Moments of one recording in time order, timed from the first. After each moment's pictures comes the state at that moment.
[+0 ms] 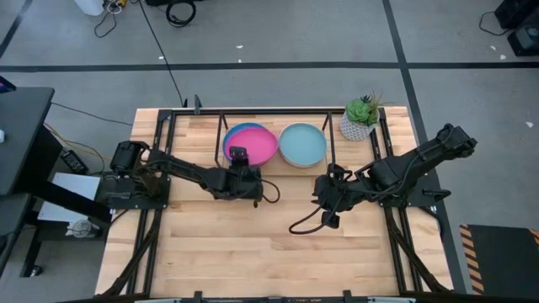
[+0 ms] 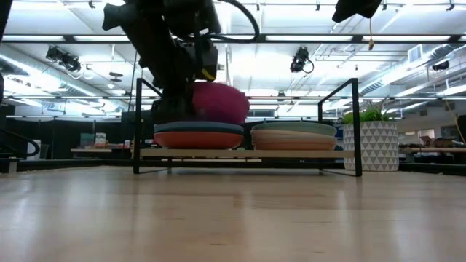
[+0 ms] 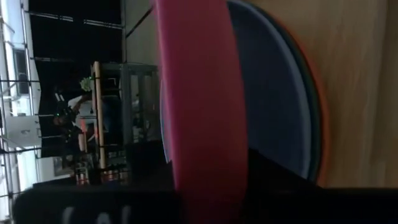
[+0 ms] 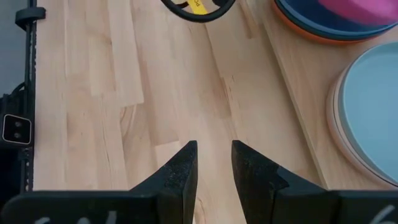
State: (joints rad) left arm -0.14 1.75 1.11 -0.58 -1.05 0.18; right arm 0.43 1.34 1.25 -0.88 0.34 0.57
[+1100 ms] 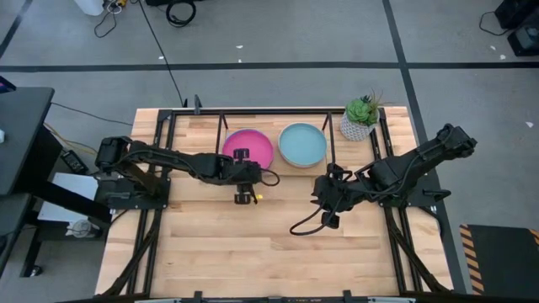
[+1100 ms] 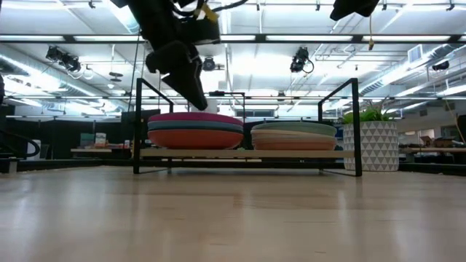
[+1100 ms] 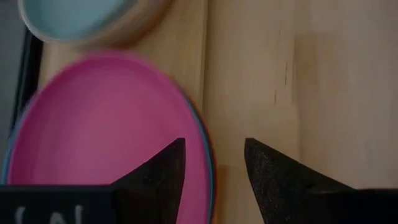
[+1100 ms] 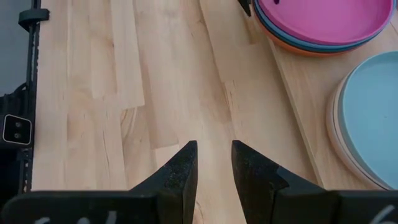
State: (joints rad) left arm -0.06 1.60 1.13 -0.55 -0.35 0.07; right arm 0.43 1.34 1.25 -0.87 0.35 0.55
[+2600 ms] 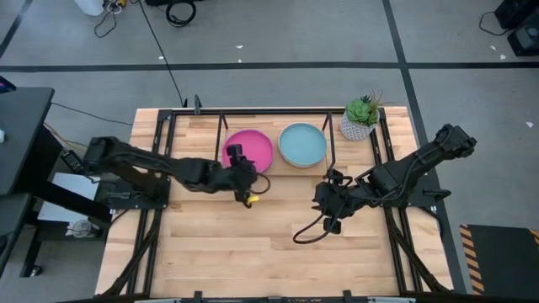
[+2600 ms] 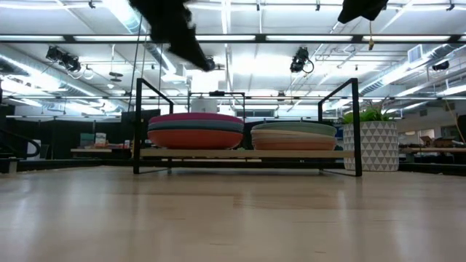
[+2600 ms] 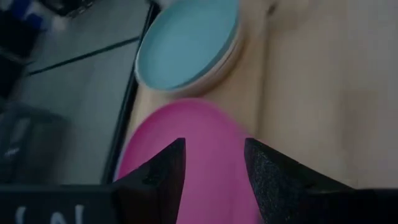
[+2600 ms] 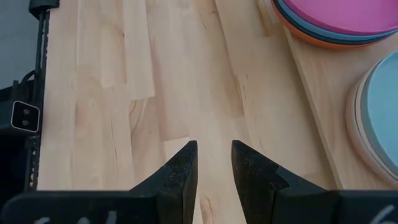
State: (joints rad) left arm -0.18 1.49 1.12 -0.47 -0.66 0.10; right arm 0.47 1.34 1.20 -0.82 0.34 0.56
